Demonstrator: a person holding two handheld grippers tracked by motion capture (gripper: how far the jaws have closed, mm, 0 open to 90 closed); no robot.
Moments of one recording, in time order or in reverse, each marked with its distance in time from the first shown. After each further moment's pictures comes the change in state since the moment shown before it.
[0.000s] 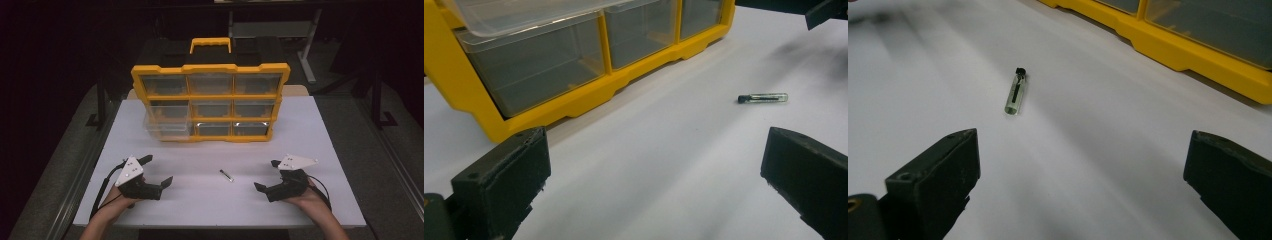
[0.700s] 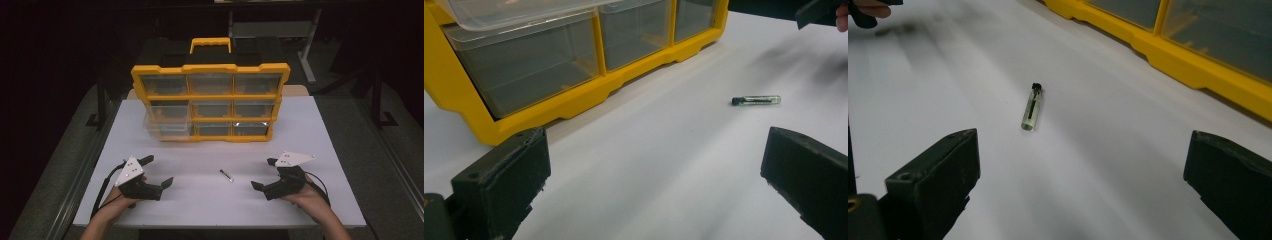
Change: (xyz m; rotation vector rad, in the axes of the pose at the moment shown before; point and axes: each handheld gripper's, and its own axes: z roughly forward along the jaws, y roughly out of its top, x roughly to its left) left arm 0.000 -0.003 0.003 -0.010 -0.028 -0.010; right arm 0.003 0.015 0.001 0.003 0.046 -0.015
